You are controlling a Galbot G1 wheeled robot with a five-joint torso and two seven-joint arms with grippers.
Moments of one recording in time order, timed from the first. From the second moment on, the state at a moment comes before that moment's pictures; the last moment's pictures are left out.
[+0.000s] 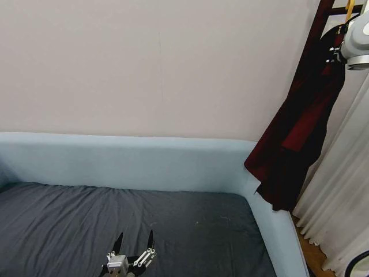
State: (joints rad) left arm 1.76 -1.29 -0.26 -2.14 -0.22 -0.29 -0.33; right arm 0.76 0.72 -0.73 1.22 1.75 -0.73 1.05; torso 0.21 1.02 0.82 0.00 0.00
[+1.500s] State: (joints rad) left arm 1.80 -1.21 -0.36 -2.23 -0.19 -0.32 -0.32; right arm 0.81 1.07 -0.63 0.57 1.53 -0.73 0.88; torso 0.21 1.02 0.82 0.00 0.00
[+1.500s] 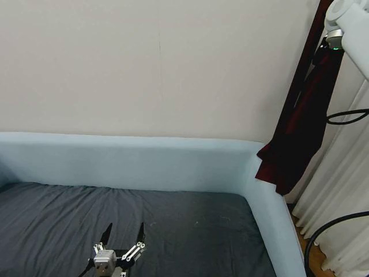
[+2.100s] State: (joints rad) left arm 1.83 -1.26 -0.34 -2.24 -0.16 -0.34 -0.32; right arm 0.77 1.01 -0.67 0.74 1.51 -0.73 0.84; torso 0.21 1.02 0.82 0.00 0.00
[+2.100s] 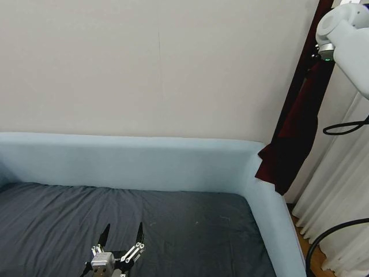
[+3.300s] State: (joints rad) left arm 1.81 -1.29 -0.32 -2.17 -0.17 -0.36 -0.30; right arm -0.02 0.41 -0.27 2.09 1.50 -0.35 0.55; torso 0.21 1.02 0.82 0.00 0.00
